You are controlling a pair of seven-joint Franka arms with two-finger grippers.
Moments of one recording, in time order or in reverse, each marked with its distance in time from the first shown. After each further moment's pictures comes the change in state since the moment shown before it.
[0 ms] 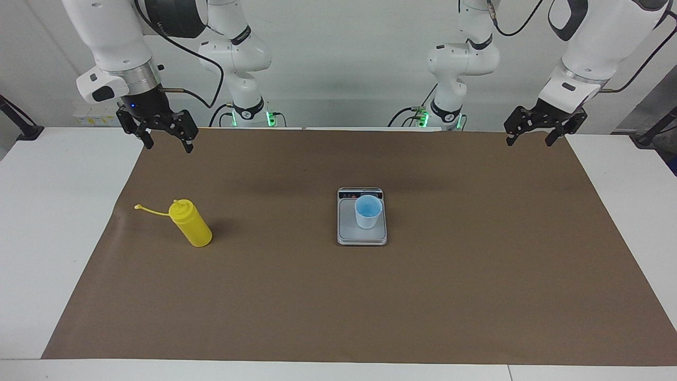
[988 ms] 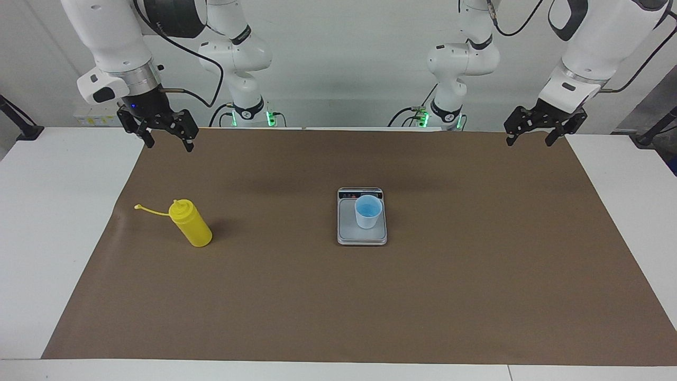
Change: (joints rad) left arm 0.000 0.000 0.000 0.000 0.000 0.000 0.000; right arm 0.037 0.000 -0.038 0.000 0.000 -0.024 0.000
